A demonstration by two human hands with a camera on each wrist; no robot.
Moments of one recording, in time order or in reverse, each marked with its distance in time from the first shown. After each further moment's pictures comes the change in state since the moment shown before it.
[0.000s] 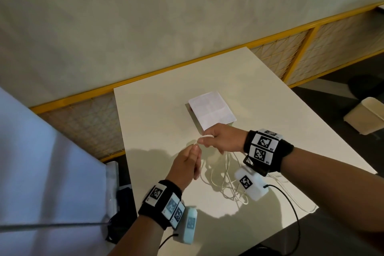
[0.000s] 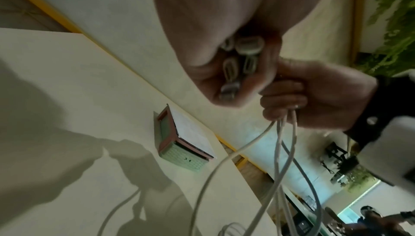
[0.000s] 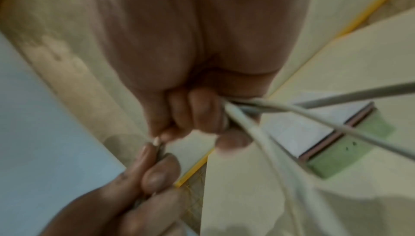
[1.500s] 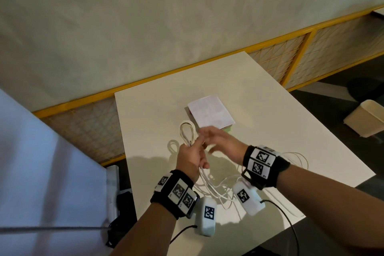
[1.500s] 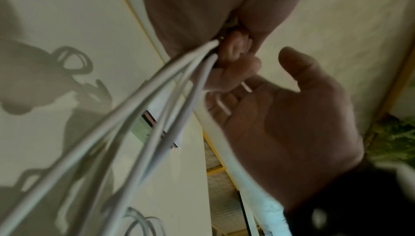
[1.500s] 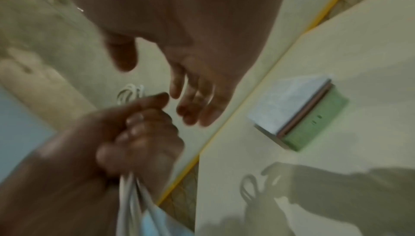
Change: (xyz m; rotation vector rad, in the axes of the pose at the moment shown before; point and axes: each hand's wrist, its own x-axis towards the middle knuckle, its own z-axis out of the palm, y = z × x) left_hand 0.027 0.021 0.028 -0.492 0.282 -0.312; right_hand -0.005 0.025 0.021 0.528 0.111 -0.151
